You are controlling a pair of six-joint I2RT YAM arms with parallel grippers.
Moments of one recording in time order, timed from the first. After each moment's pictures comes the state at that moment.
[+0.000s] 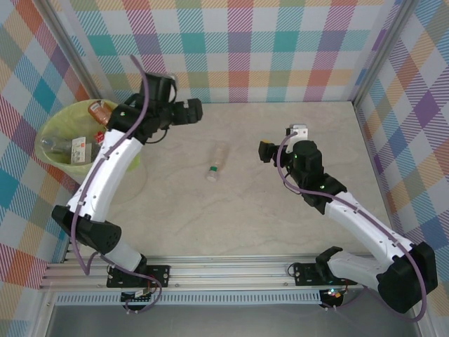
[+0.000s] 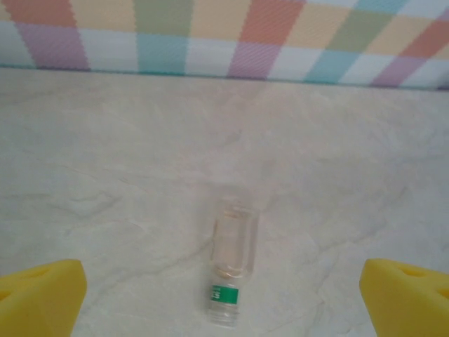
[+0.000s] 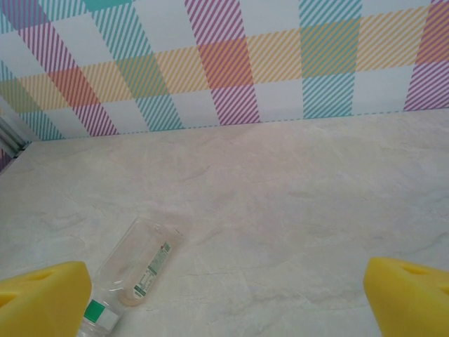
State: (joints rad) left arm -0.44 1.59 1.85 -0.94 -0.11 -0.37; right arm 0.54 1.08 0.82 -0.06 0.25 0.31
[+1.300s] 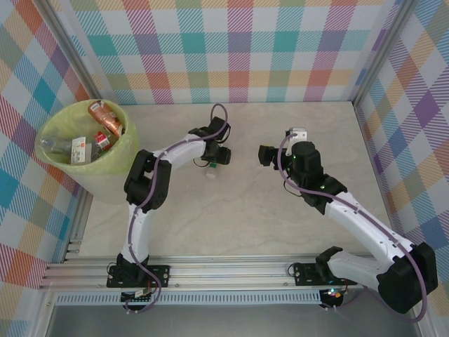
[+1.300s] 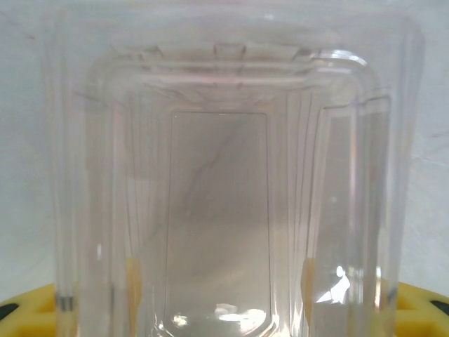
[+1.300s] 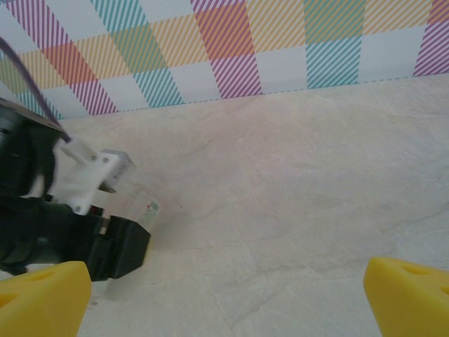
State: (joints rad) left arm -0.54 2.09 1.67 -0.67 -0.08 -0.28; right arm 0.54 1.08 0.82 -0.13 0.22 0.36
